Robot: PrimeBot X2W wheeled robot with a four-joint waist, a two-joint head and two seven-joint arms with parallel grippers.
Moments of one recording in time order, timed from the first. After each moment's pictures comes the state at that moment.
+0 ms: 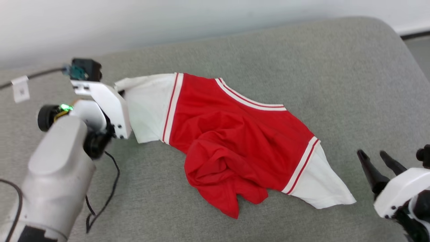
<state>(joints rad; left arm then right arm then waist) -0.85 0.38 -0.49 0.80 -0.66 -0.05 0.29 -0.10 -0.22 -0.08 0.04 0.47 0.13 0.34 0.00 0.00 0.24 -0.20</state>
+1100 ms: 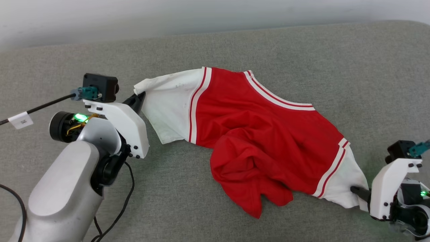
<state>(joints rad) -0.60 0.46 -0.49 0.22 -0.66 0.11 0.31 -0.21 -0.33 0.02 0.23 0.60 0.13 0.90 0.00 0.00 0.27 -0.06</state>
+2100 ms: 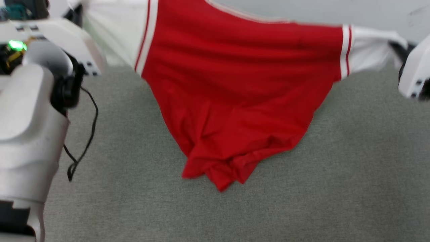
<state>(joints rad) -0.95 0.44 -0.41 0.59 -0.63 0.11 0.13 -0.76 -0.41 0.10 0.36 0.46 0.13 0.64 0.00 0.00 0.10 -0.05</state>
